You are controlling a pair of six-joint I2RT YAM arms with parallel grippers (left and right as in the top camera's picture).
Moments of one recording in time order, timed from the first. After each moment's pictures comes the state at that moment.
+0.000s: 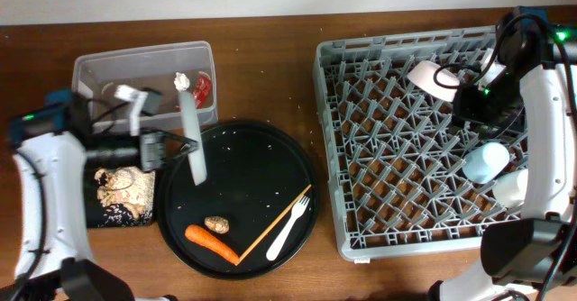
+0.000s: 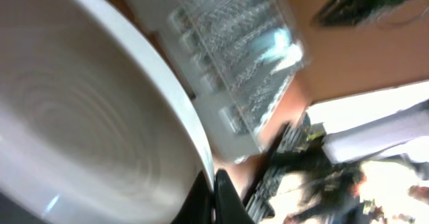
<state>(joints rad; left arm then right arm) 0.28 1.58 1.41 -1.44 1.04 0.68 -0.18 1.78 1.92 -1.69 -0.04 0.13</state>
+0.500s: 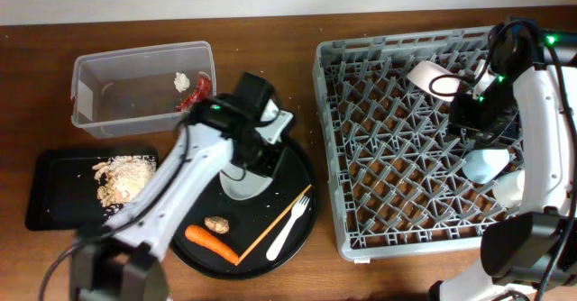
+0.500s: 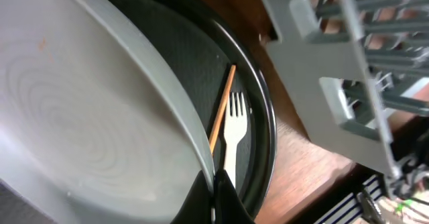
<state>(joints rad) -0.48 1.71 1.40 -1.09 0.30 -0.02 -0.18 1.78 1.85 -1.69 -0.05 0.13</state>
